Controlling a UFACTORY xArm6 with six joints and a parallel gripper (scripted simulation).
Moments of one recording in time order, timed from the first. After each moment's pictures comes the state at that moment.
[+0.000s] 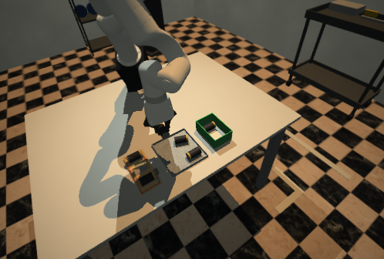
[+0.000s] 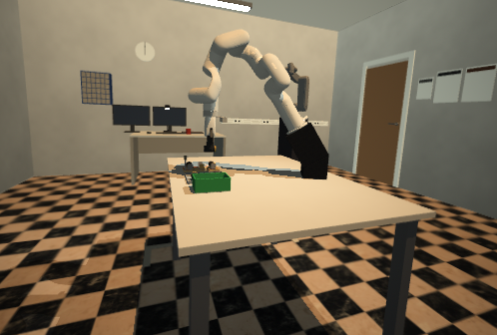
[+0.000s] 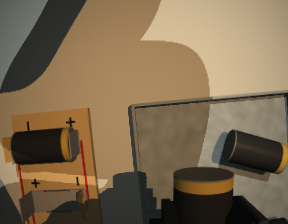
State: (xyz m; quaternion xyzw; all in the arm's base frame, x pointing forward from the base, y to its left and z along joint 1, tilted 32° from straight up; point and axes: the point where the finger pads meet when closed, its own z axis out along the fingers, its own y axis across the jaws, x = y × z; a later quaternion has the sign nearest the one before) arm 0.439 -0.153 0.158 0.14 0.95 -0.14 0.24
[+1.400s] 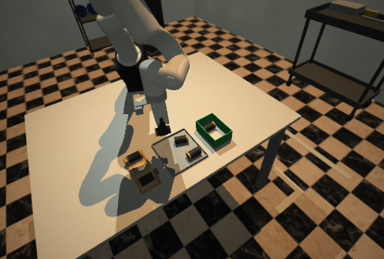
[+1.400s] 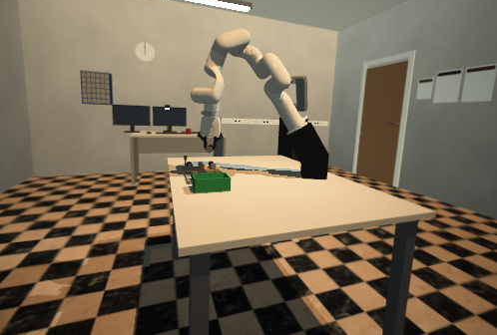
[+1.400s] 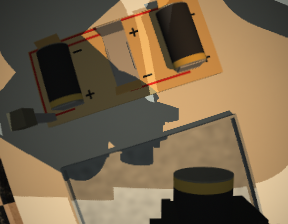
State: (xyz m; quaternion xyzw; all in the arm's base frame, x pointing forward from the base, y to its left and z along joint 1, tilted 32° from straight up) arm 0.439 -0.153 0.158 -0.49 0.82 -0.28 0.10
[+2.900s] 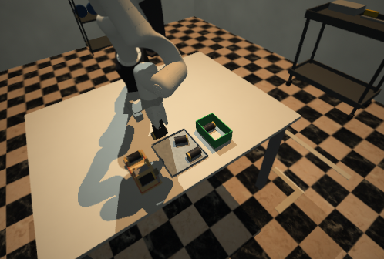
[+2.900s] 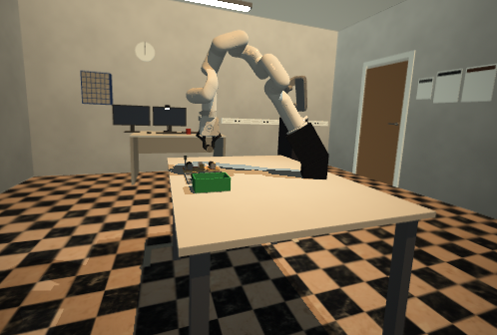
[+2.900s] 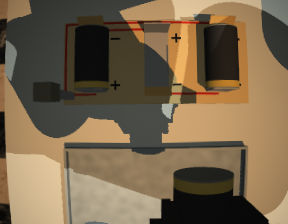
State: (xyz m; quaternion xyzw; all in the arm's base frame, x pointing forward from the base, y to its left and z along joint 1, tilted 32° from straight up) arm 0.437 -0.169 0.163 -0.61 0.74 -0.27 0.06
